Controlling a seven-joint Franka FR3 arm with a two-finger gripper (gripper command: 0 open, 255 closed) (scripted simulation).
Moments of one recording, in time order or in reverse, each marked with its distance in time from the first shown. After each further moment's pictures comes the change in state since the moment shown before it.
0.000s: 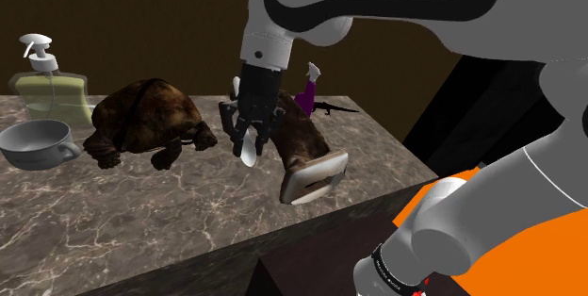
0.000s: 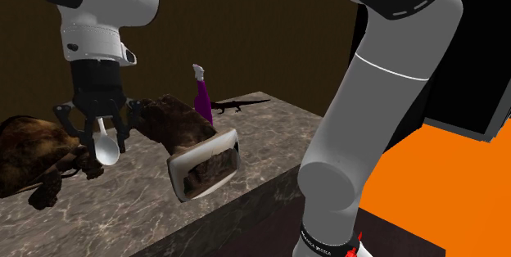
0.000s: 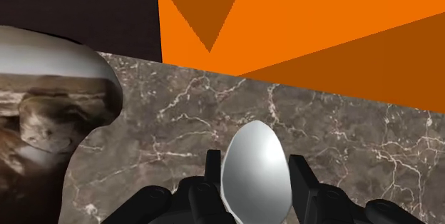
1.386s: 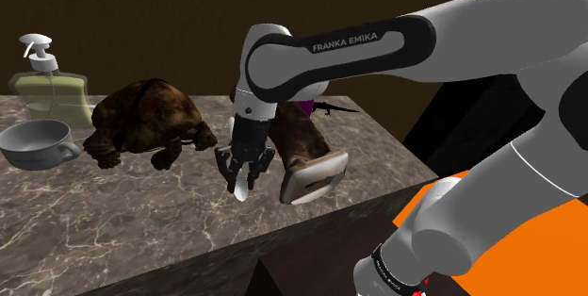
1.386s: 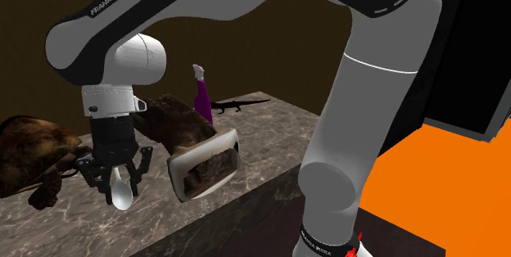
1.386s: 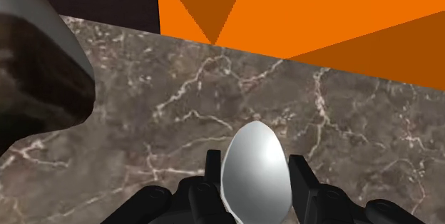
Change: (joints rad) arm 0.009 0.089 0.033 -0.199 0.016 0.278 -0.071
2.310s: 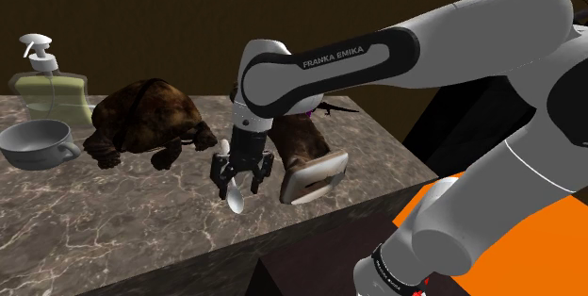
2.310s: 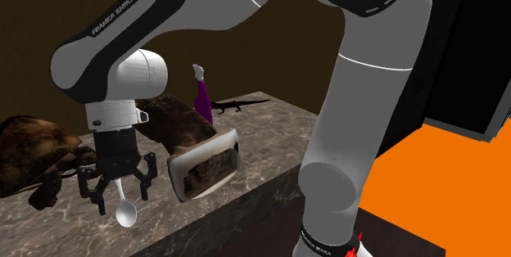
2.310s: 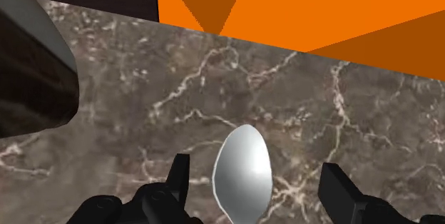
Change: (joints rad) arm 0.004 0.041 0.010 -0.036 0.004 0.076 -0.014
